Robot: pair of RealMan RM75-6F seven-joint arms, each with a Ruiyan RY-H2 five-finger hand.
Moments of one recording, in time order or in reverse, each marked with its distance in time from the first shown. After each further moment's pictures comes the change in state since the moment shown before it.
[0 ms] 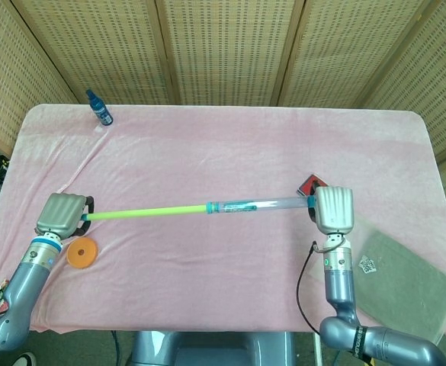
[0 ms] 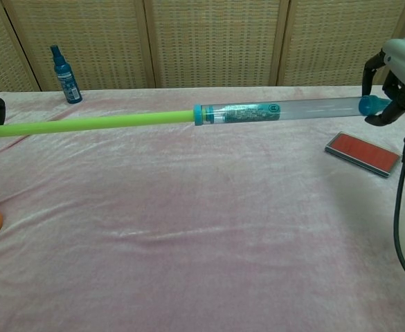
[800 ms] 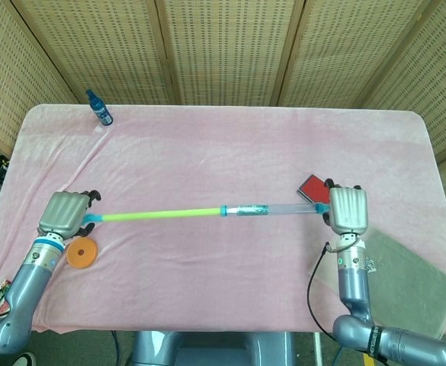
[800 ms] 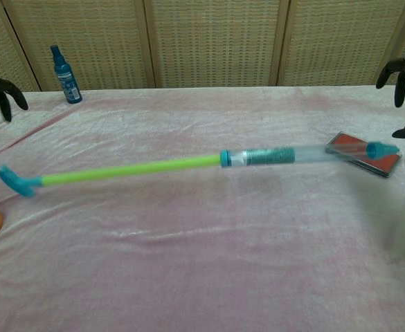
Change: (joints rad) left arm 0.004 -0.003 -0.009 -0.037 0.031 0.024 0.020; right arm -0.008 0.105 -0.021 -0.059 0.111 -0.054 0.001
